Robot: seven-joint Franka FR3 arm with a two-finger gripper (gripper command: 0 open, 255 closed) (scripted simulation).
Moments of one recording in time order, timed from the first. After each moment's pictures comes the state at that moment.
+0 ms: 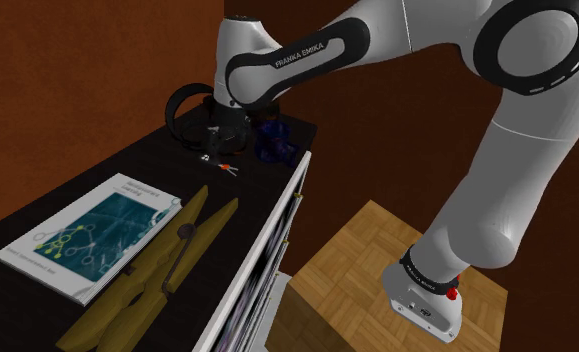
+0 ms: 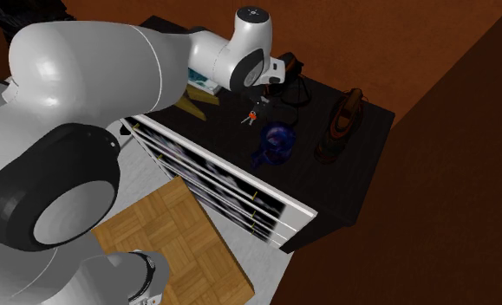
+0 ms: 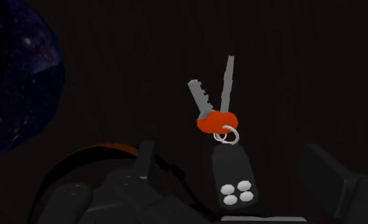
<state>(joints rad) 0.13 0.22 0.21 -1.97 -0.01 2.25 0.25</state>
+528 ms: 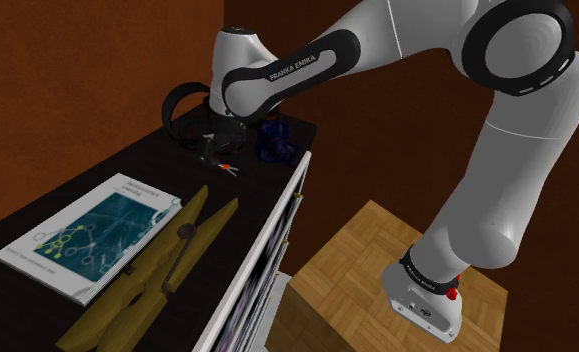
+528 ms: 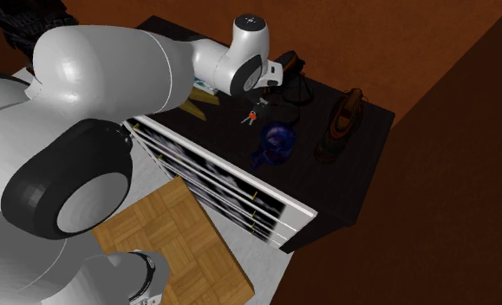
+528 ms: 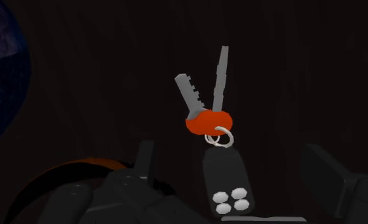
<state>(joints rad) 0.14 0.26 0.21 -1.97 -0.03 2.33 0.27</state>
